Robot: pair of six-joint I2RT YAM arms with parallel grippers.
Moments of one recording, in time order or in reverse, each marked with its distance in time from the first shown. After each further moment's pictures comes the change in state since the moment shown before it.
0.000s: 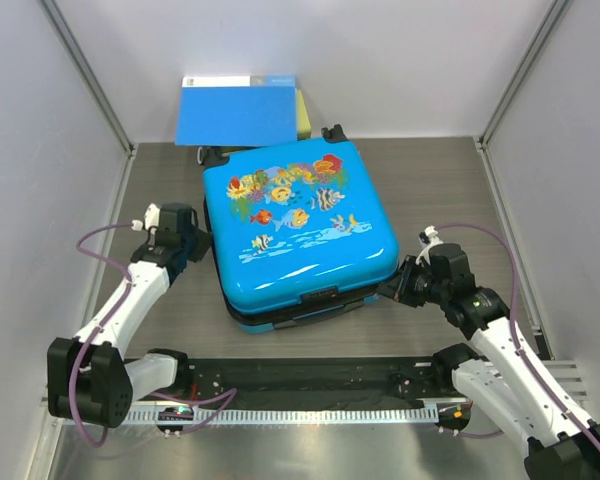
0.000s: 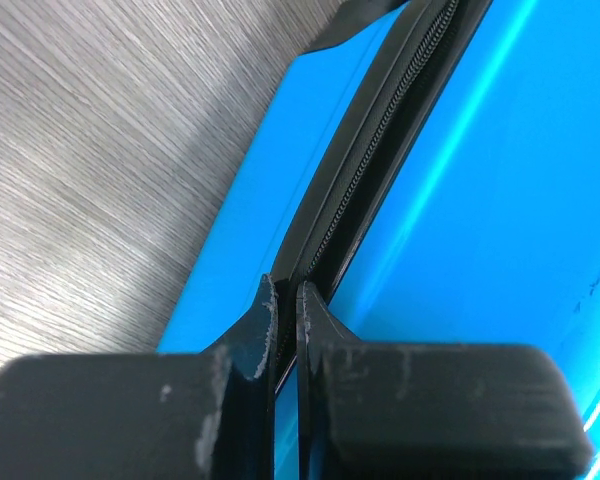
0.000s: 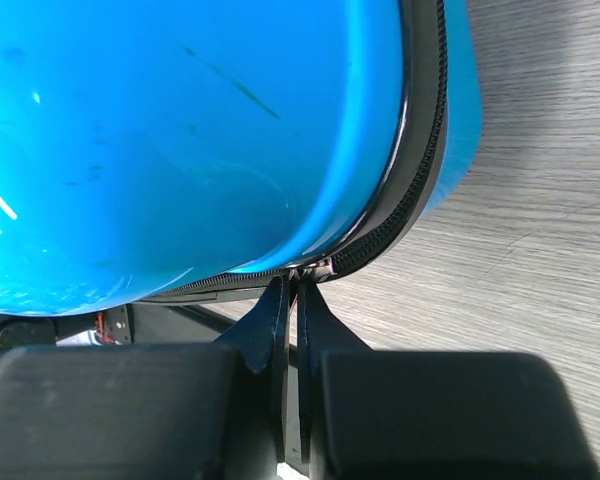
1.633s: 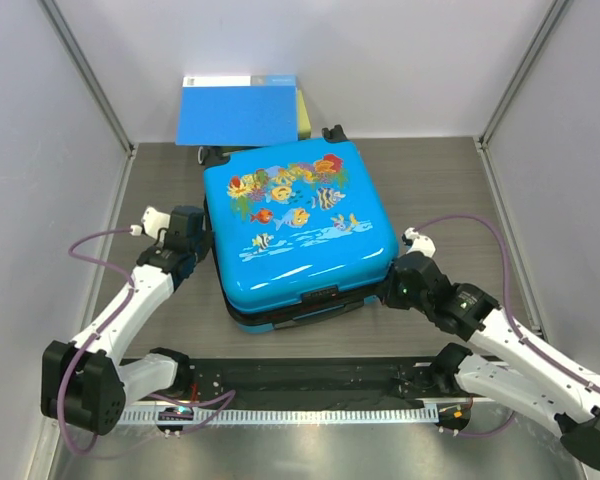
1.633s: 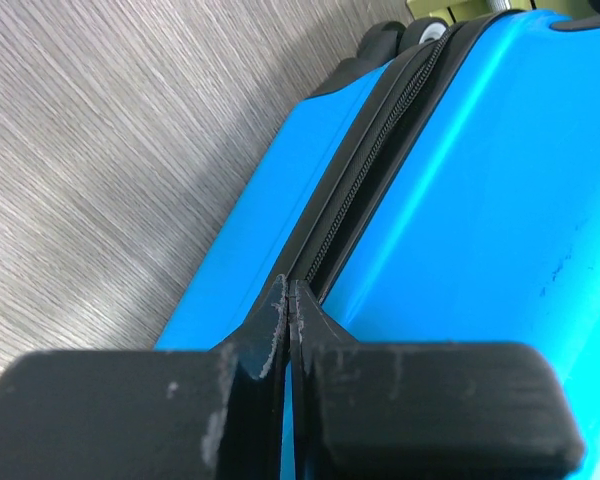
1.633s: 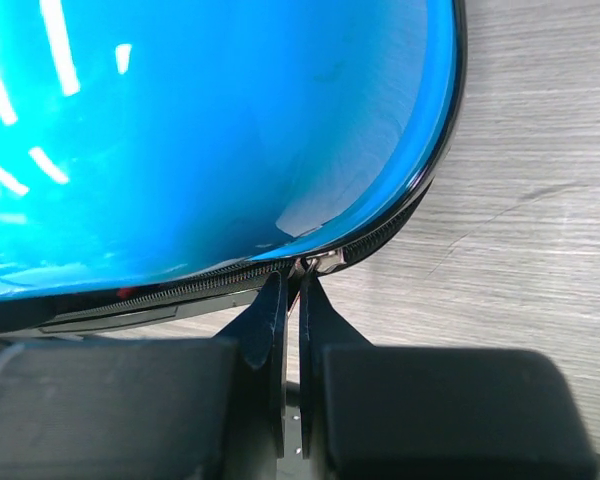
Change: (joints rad) left arm -0.114 -0.027 0.001 -0.021 -0.235 -0.119; right arm 0.412 0.080 0.106 -0.088 0.516 0.083
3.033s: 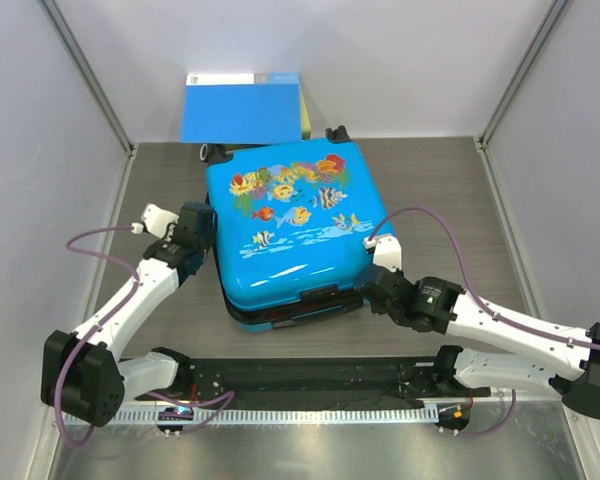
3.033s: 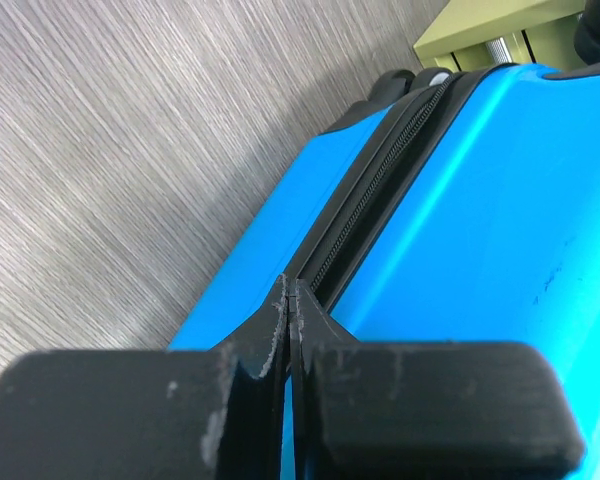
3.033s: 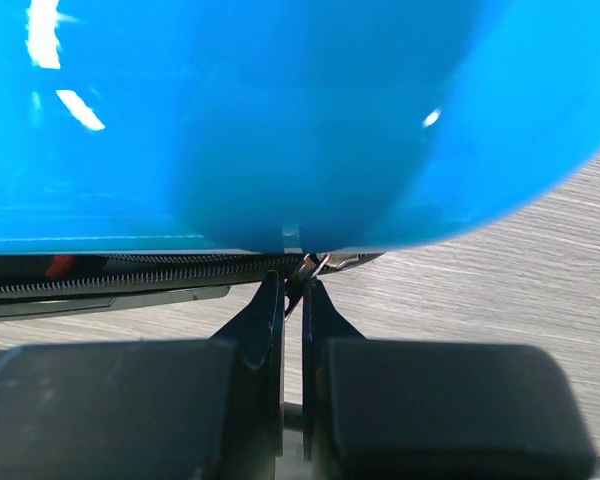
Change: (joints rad) left arm -0.066 0.061 0.051 -0.046 -0.154 -0.057; right arm 0.318 0.220 0.134 -0.125 0.362 -0.106
